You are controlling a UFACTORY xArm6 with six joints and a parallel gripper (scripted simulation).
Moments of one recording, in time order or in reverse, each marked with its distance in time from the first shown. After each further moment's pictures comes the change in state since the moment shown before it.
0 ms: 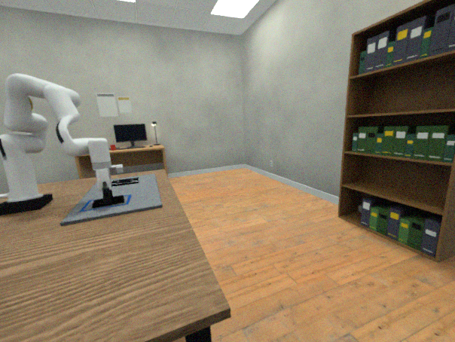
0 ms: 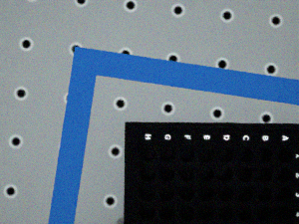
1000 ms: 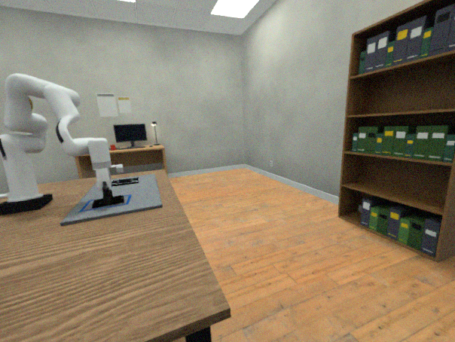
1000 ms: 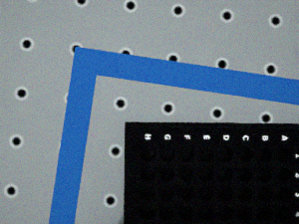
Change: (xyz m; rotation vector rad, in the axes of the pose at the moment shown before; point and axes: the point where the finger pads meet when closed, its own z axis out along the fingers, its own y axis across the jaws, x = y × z) arm 0.000 0.000 -0.001 0.000 0.000 0.000
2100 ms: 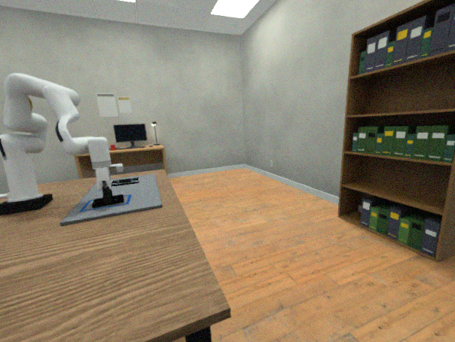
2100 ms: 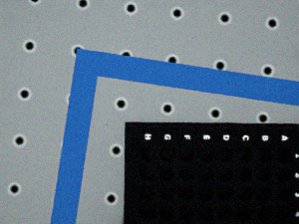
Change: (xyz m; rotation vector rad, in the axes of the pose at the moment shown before) arm 0.000 0.000 -0.004 0.000 0.000 0.000
